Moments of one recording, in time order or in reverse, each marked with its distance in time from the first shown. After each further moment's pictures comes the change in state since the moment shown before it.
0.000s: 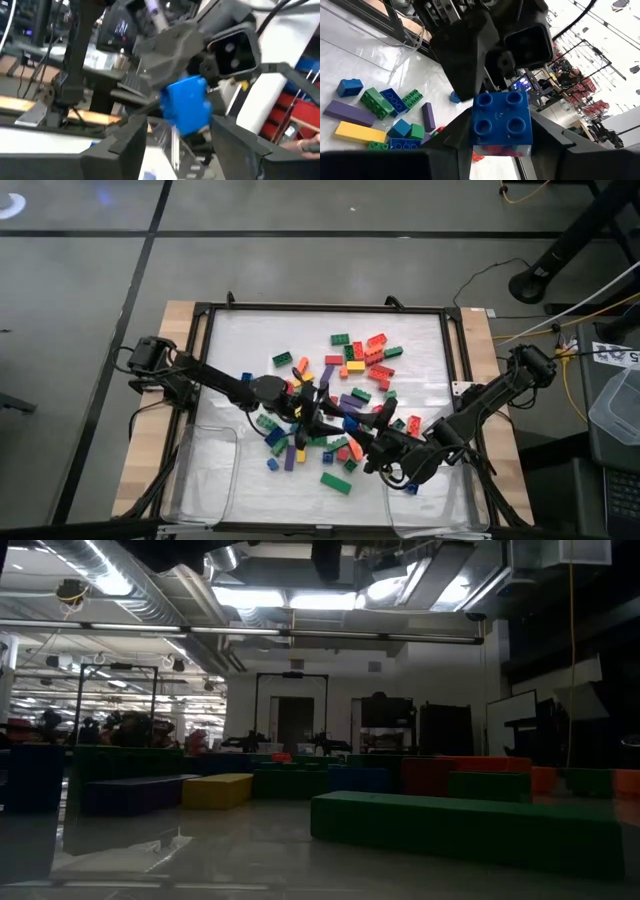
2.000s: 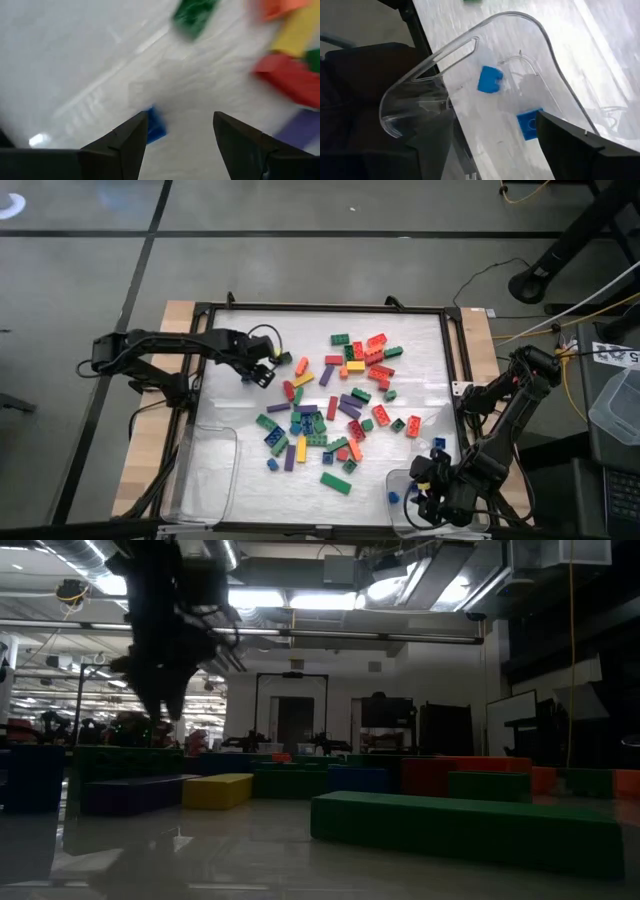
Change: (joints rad) left arm 0.451 -0.346 -0.056 -1.800 -0.297 -0.358; right arm 0.310 -0.012 0.000 -0.782 -0.839 1.799
